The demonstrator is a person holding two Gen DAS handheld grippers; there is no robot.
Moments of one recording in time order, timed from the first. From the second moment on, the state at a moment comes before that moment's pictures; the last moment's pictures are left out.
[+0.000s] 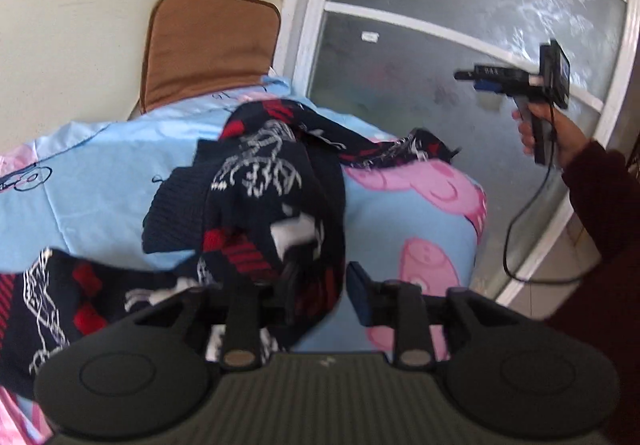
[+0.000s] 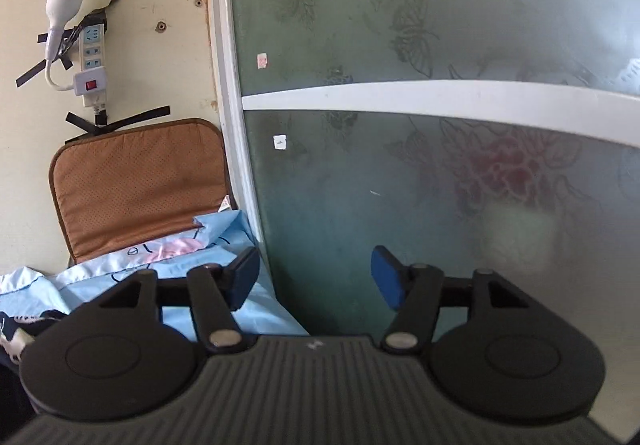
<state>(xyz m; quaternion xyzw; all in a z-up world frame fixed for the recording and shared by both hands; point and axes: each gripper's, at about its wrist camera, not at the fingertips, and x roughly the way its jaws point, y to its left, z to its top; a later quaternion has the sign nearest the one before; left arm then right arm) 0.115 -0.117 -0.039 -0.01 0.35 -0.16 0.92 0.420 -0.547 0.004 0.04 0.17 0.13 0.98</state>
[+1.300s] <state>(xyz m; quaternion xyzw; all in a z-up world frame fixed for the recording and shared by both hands) 0.182 -0.115 0.004 -0.05 0.29 -0.11 0.95 0.360 -0.481 -0.075 0.02 0.22 0.36 0.91</state>
